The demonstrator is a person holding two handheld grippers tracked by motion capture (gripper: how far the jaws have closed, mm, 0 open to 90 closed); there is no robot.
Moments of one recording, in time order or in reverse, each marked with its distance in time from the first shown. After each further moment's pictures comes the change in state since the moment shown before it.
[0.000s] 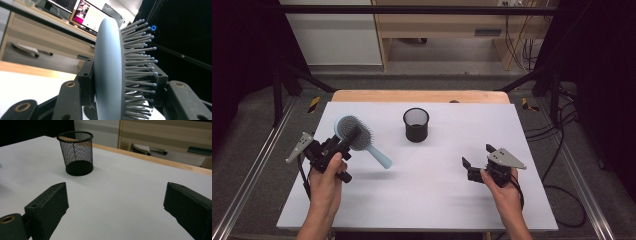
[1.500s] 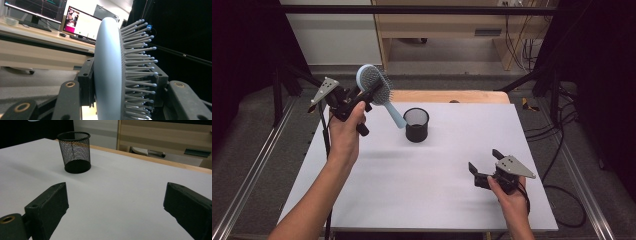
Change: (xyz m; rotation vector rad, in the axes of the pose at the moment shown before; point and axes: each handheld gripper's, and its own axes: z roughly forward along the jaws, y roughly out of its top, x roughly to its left) left arm -0.037 0.070 0.108 0.002 -0.038 0.118; right arm -0.008 -0.017 -0.017 -0.036 -0.003 0.026
